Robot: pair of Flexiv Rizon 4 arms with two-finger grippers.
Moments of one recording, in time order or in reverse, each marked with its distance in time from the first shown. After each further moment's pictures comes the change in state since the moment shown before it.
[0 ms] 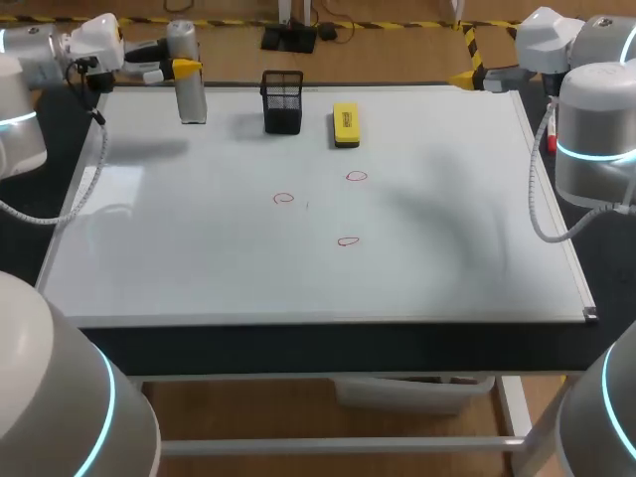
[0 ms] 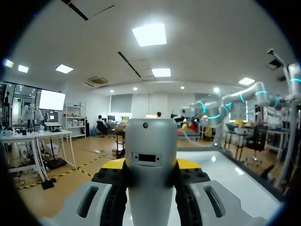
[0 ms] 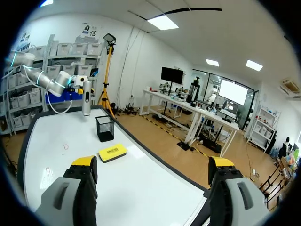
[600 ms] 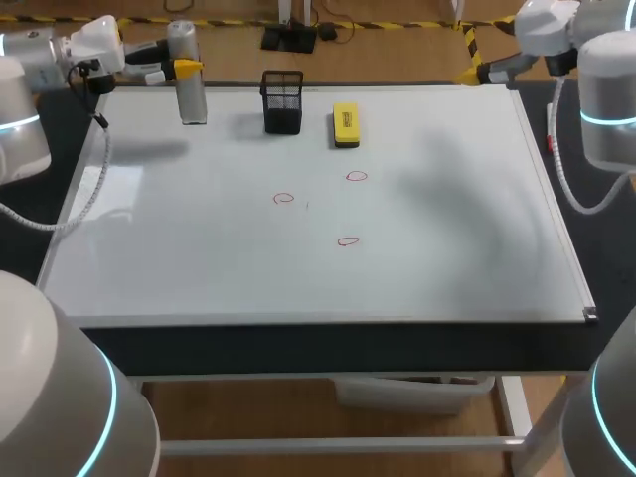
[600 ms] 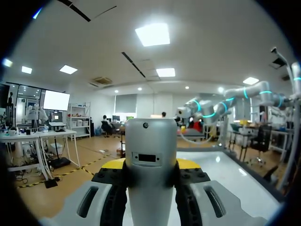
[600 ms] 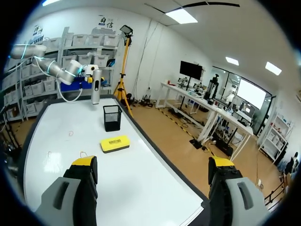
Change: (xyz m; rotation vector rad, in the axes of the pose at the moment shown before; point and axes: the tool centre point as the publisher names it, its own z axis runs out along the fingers) left arm 0.002 0.000 0.000 0.000 -0.044 0.000; right arm -0.017 -0.008 0.030 0.076 0.167 -0.097
